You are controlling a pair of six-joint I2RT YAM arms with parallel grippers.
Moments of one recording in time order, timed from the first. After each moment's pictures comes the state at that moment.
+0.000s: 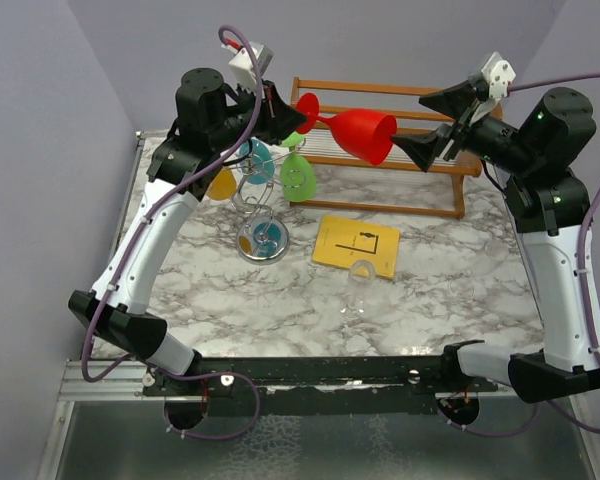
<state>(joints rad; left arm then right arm) -0.43 1.52 1.83 -0.39 0.47 -0.32 0.18 1.24 1.73 -0.40 -0.75 -0.17</state>
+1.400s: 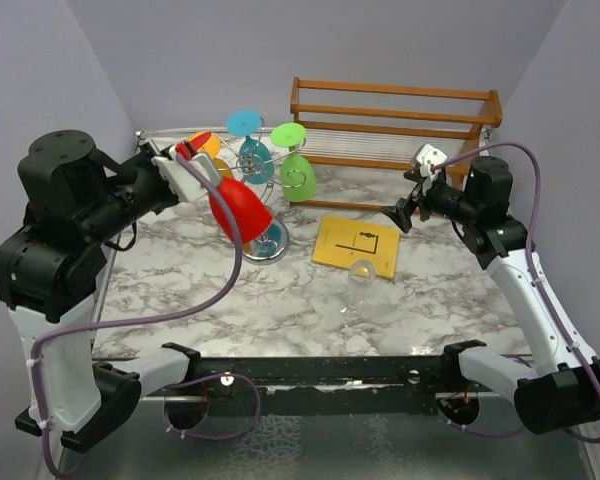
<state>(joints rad) -0.32 1.18 2.14 -1.18 0.30 0.84 0.18 1.08 1.06 -0.29 -0.64 -0.46</state>
